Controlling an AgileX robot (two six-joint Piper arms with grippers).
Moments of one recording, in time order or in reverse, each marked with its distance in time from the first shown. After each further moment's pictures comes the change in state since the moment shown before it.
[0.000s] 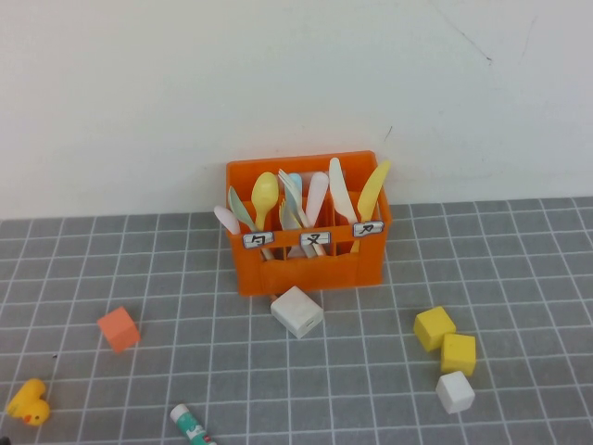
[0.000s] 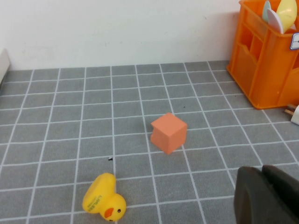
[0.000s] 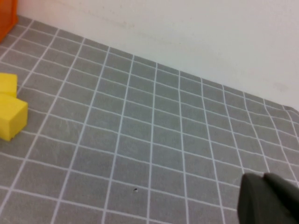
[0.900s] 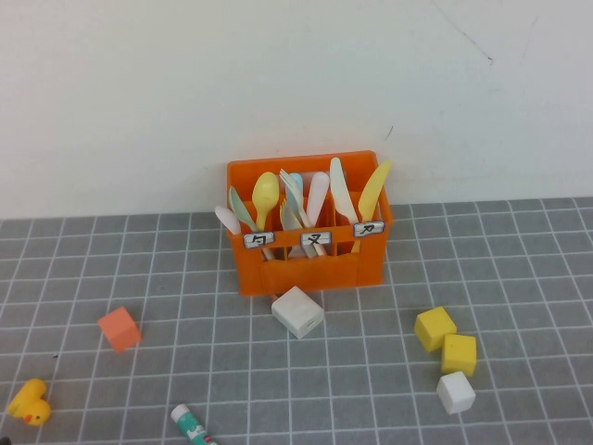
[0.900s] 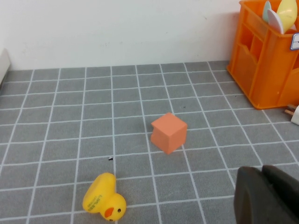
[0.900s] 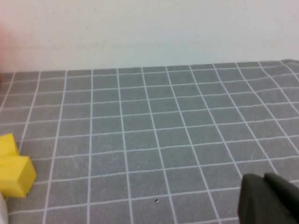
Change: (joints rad) right arm -0.013 -0.002 -0.002 -0.132 0.004 0.462; left arm 0.000 0.000 0.000 0.000 0.000 -0.002
